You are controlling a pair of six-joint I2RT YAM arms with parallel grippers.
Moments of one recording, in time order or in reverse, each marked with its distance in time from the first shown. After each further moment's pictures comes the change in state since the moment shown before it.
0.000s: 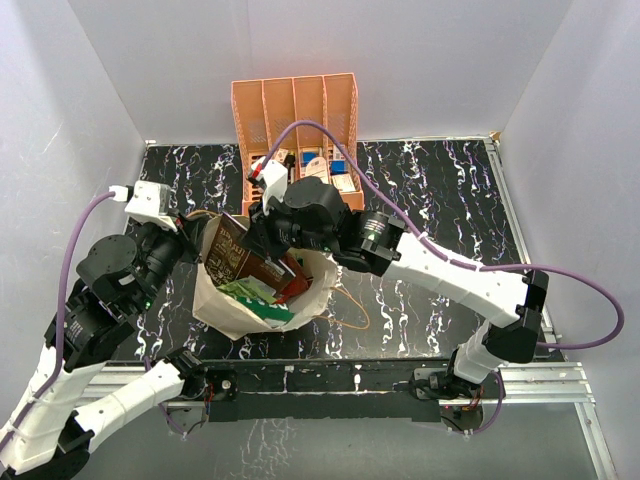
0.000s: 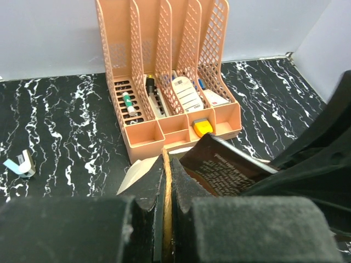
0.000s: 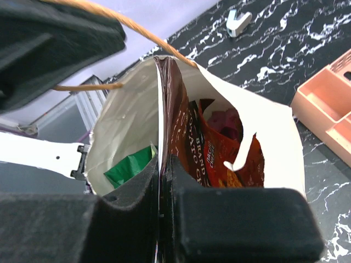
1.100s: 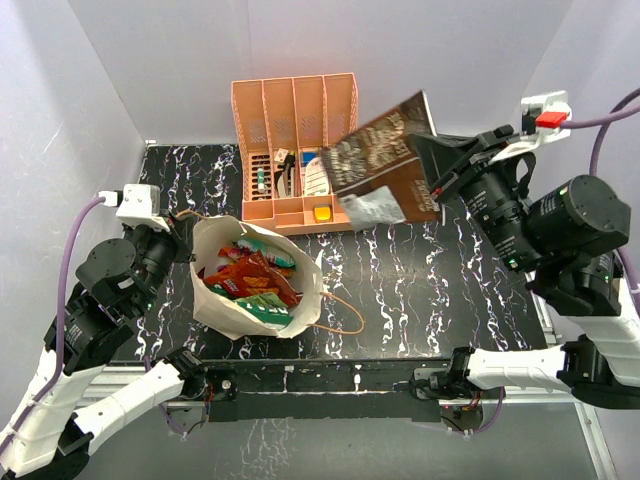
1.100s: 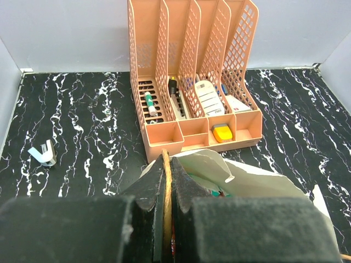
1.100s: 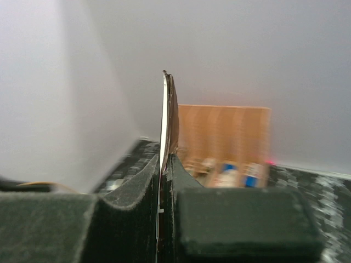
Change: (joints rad) left arm 0.000 -0.022 -0.022 -0.003 -0.119 -0.004; right arm 0.000 -0.504 0.088 0.026 0.649 -0.261
